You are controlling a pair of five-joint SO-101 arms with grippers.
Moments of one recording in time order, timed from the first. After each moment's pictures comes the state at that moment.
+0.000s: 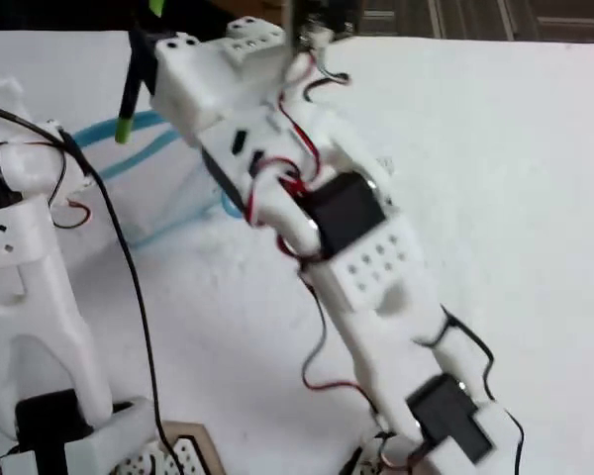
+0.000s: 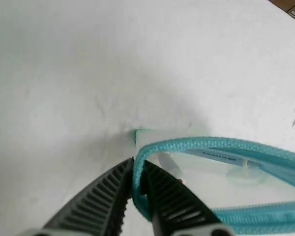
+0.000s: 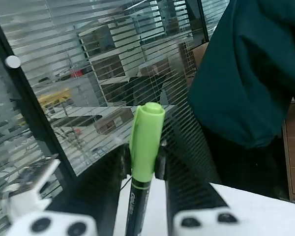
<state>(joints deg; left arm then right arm) -19.3 -13.8 -16.4 99.6 20.2 -40.8 -6.9 -25.9 37.3 -17.9</state>
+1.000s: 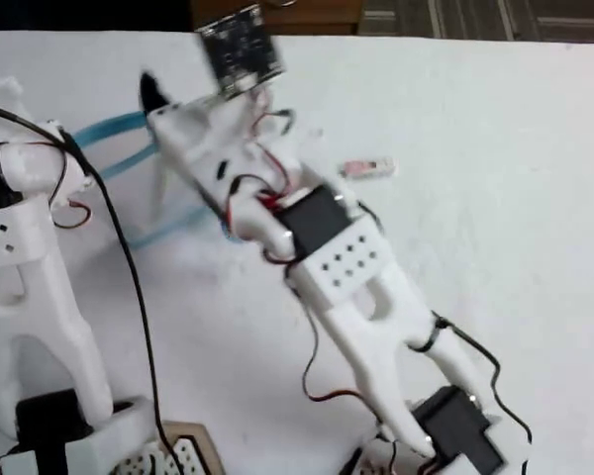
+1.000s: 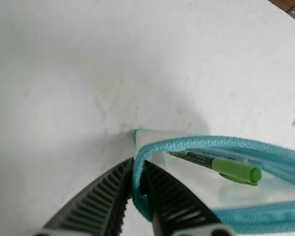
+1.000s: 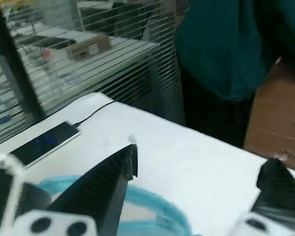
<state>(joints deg) -19.4 -13.8 -16.4 99.6 20.2 -40.4 -12.5 -4.6 34.6 -5.3</state>
